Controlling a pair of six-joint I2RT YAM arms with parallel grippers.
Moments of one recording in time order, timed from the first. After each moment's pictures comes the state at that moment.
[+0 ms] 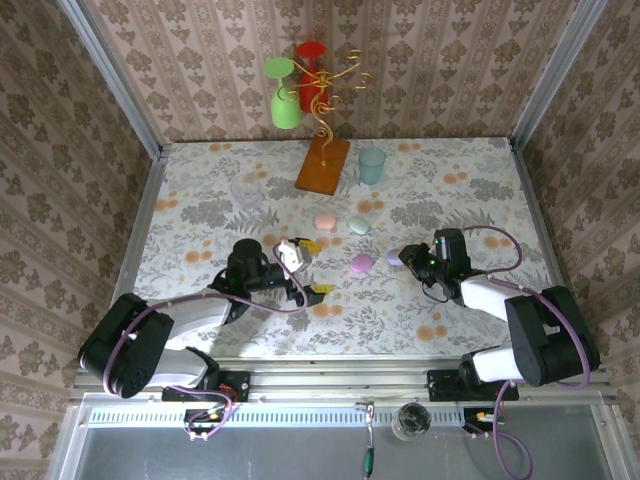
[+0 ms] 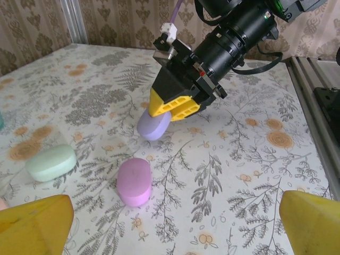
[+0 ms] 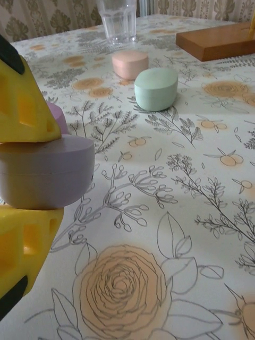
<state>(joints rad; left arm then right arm) -0.62 1.33 0.39 0.67 0.75 0.20 0.18 1.37 0.43 0.21 -0.28 1.00</state>
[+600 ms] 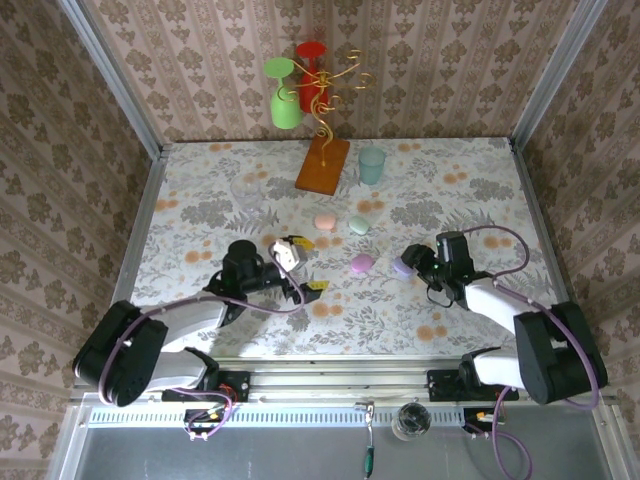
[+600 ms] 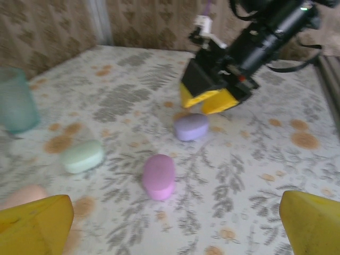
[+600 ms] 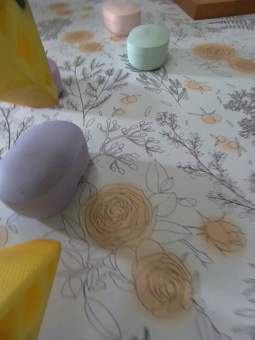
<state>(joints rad) -0.59 1.26 0.35 0.69 0.67 0.21 0.18 1.25 0.43 0.02 -0.12 0.88</state>
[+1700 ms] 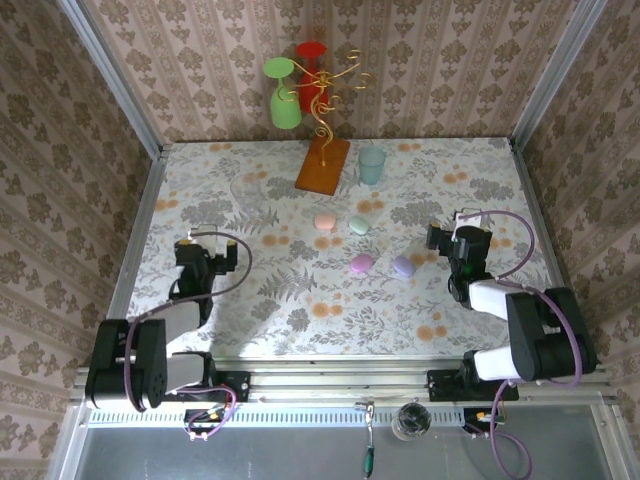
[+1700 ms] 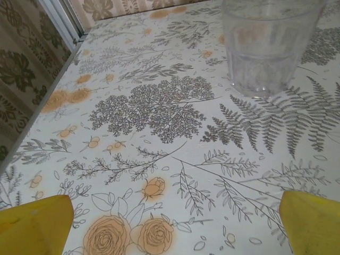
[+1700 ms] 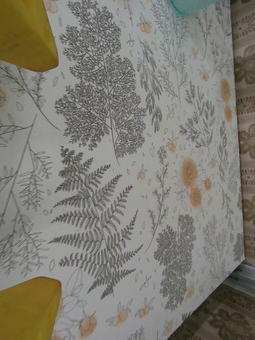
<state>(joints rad) -0.06 1.26 0.25 0.63 -0.10 0.13 0.04 1.41 0.37 0.64 0.27 0.08</state>
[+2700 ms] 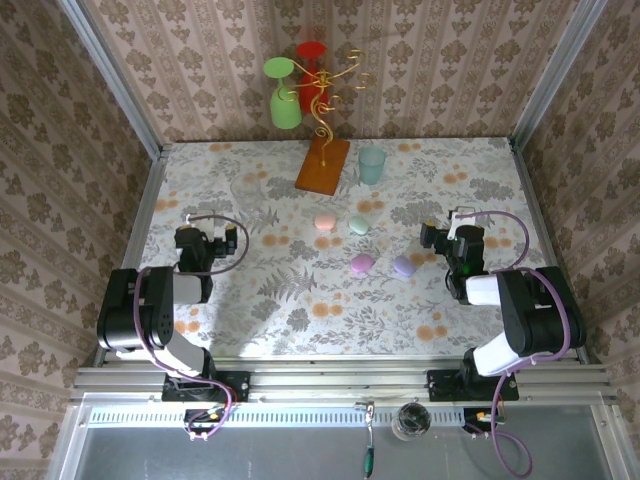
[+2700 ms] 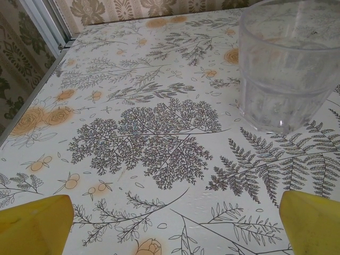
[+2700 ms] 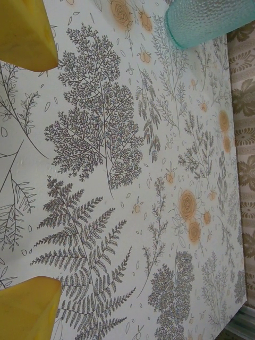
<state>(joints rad) -0.01 1.56 0.39 0.80 -0.02 0.11 0.02 1.52 0.37 0.76 0.15 0.08</state>
